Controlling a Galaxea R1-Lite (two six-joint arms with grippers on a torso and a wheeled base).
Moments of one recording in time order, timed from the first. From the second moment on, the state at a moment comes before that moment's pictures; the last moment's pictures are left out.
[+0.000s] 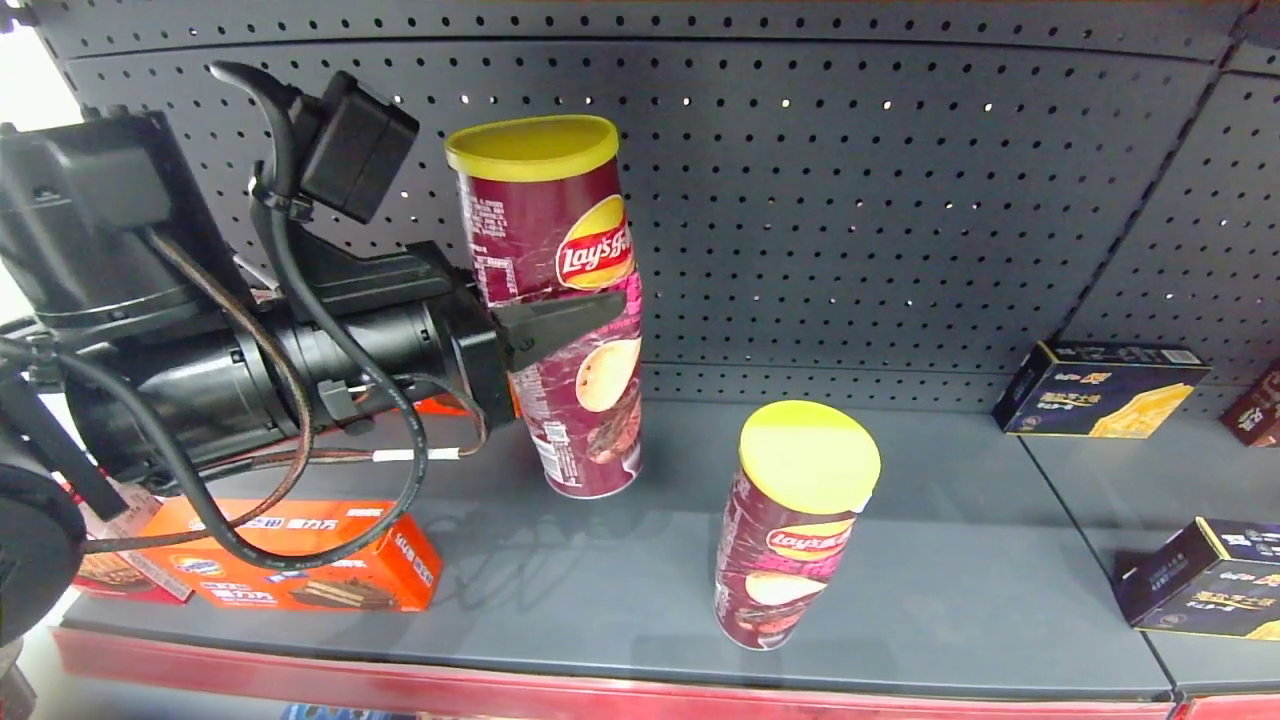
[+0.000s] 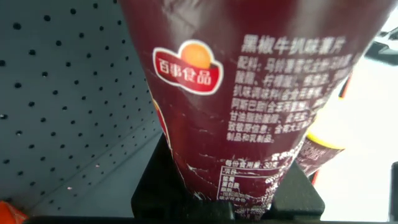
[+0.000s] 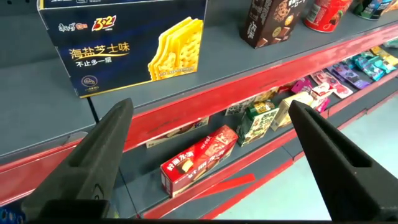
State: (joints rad) left arm -0.49 1.54 -0.92 -0.68 -0.50 0.07; right arm -0.60 0.00 0.00 0.00 -0.02 0.00
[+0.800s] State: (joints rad) left arm -0.46 1.87 -1.27 -0.66 -0.75 0.15; right arm -0.60 0.00 0.00 0.00 -0.02 0.00
